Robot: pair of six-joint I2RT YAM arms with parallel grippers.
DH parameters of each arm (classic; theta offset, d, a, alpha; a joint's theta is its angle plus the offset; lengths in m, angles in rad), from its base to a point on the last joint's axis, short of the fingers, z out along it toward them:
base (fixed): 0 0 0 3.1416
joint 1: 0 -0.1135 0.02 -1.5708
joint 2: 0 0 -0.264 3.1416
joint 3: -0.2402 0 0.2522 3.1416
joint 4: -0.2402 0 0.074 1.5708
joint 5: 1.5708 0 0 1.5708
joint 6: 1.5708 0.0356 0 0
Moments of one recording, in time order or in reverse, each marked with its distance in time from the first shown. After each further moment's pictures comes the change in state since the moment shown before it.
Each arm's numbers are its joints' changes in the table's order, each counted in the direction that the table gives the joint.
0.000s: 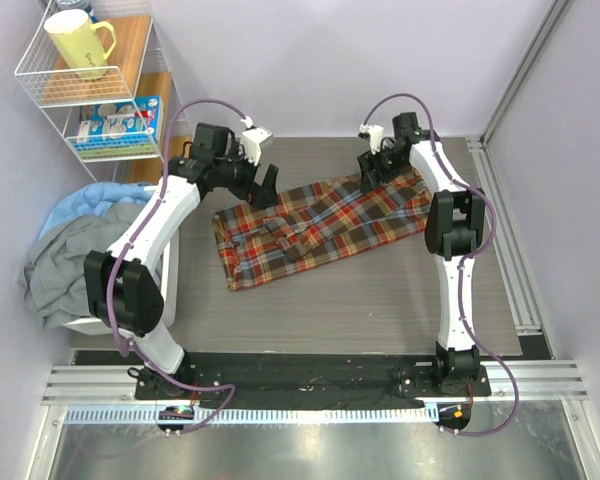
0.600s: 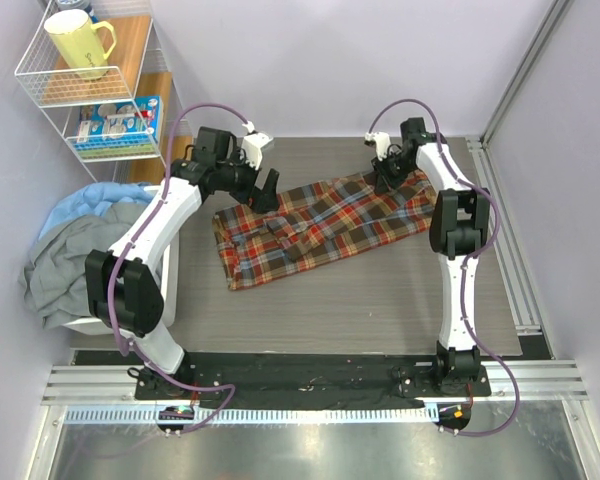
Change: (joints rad) left arm 0.000 0.002 0.034 -0.001 0.000 0.005; right arm 0.038 0.000 0.056 -0.030 -0.008 -0.117
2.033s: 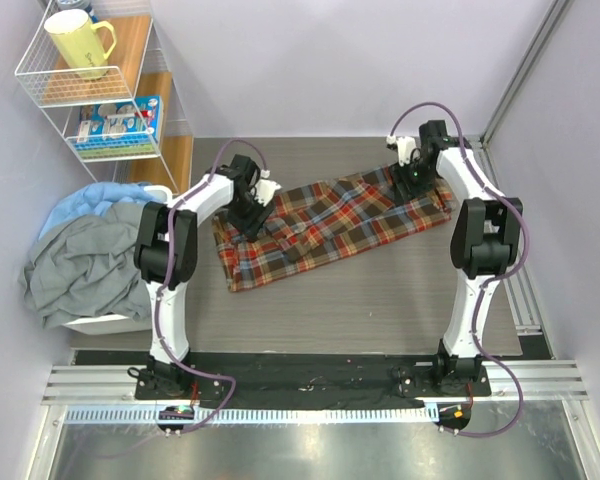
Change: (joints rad) left arm 0.000 -0.444 -0.080 -0.174 -0.335 0.163; right arm 0.050 0.346 0.356 0.018 0.225 0.147
